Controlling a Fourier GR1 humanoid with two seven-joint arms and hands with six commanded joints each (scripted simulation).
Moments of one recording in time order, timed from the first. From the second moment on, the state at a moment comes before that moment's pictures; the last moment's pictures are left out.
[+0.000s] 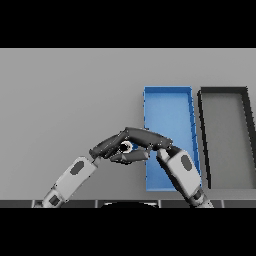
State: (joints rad) left arm -0.36 0.21 -0.59 -1.51 0.03 -0.26 -0.06; right arm -0.49 -0.04 0.33 -1.83 -0.28 0.63 0.38
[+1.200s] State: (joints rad) left arm -0.30 0.22 -0.59 -1.58 0.07 -0.24 0.10; right arm -1.04 -0.24 0.02 -1.58 -0.70 0.28 0.50
